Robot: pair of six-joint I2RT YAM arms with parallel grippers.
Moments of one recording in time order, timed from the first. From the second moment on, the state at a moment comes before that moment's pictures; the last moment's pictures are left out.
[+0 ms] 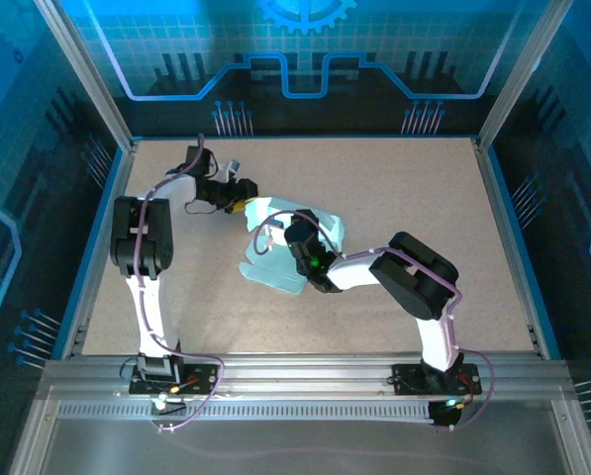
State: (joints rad) left arm 0.00 2.13 1.51 -0.47 0.82 -0.35; right arm 0.87 1.99 0.99 0.68 0.80 -1.28
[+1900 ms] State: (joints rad) left arm -0.05 1.94 1.15 -0.31 0.87 -0.30; right arm 0.86 1.93 1.07 0.34 0.74 -1.04
